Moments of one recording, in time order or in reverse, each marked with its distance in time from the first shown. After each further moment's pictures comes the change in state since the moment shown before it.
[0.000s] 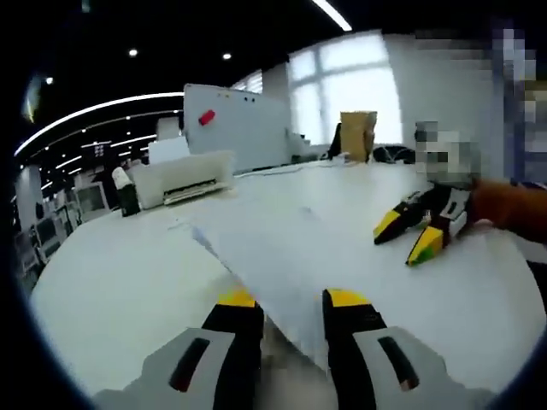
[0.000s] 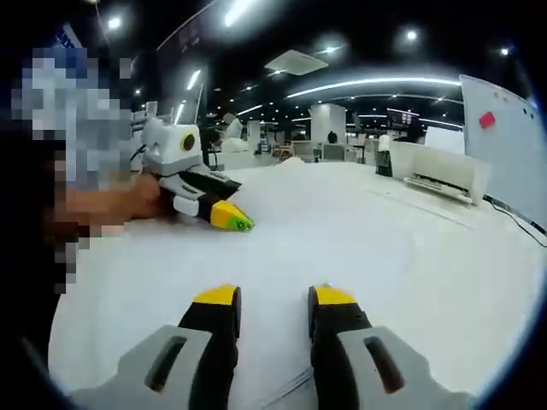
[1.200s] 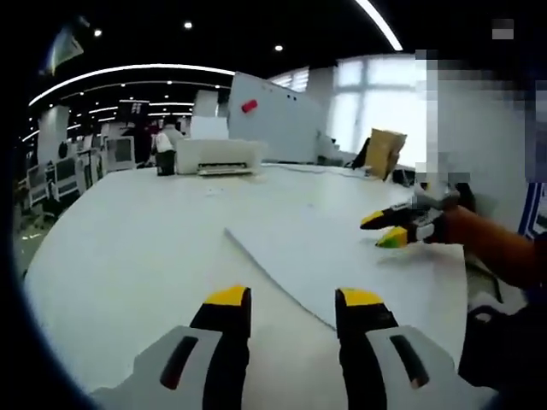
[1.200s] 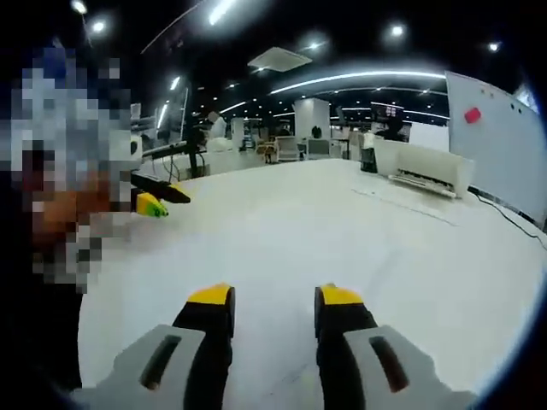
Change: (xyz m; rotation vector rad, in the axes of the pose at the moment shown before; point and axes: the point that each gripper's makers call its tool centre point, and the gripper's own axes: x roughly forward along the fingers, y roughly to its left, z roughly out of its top) left arm -0.109 -0.022 -0.003 -0.243 0.067 0.039; right arm -0.029 0.010 0.016 0.049 0.038 -0.074
